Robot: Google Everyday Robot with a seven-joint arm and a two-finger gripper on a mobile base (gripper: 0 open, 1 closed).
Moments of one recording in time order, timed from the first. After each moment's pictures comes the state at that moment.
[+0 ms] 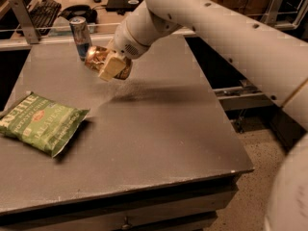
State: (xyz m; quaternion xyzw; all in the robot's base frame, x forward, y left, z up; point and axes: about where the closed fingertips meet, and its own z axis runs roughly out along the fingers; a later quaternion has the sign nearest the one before) arm 0.638 0.123 0.904 -0.66 0.64 0.16 0.36
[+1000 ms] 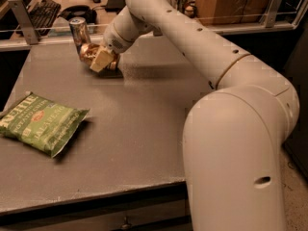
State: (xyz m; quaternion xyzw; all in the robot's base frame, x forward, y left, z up) arm 0.740 0.168 0.857 -0.64 0.66 0.18 0.35
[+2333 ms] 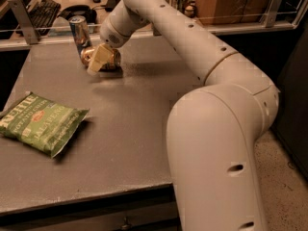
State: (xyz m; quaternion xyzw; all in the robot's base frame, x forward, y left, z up) arm 0.749 0.184 0.866 -0.66 0.65 0.18 0.34
